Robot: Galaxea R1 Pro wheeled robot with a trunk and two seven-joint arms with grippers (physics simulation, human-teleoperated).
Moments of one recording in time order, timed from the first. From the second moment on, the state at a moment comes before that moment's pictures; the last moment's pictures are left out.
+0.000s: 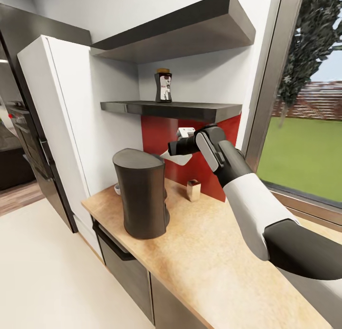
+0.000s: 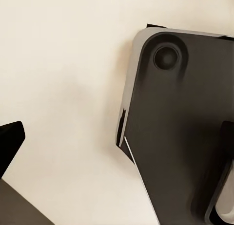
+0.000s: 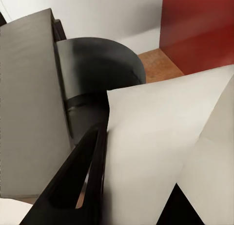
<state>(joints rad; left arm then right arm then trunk) 0.01 0.07 0.12 -0.04 0.05 -0.14 0.02 -1.34 0.17 0.26 -0.85 -0.26 1.01 0.20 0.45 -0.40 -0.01</state>
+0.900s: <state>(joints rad) 0.01 0.07 0.12 -0.04 0.05 -0.14 0.02 -1.34 0.17 0.26 -0.84 -0.25 1.01 0.20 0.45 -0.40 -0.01</state>
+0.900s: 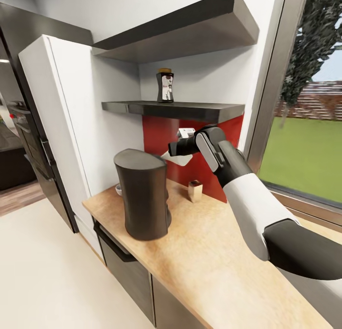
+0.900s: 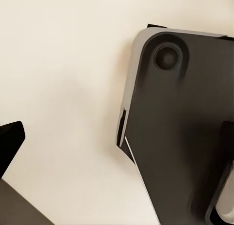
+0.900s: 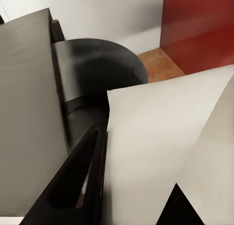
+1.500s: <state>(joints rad) 0.01 0.07 0.12 -0.04 0.06 -0.14 0.02 -1.34 0.17 0.26 -0.83 -0.26 1.01 0.20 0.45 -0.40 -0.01</state>
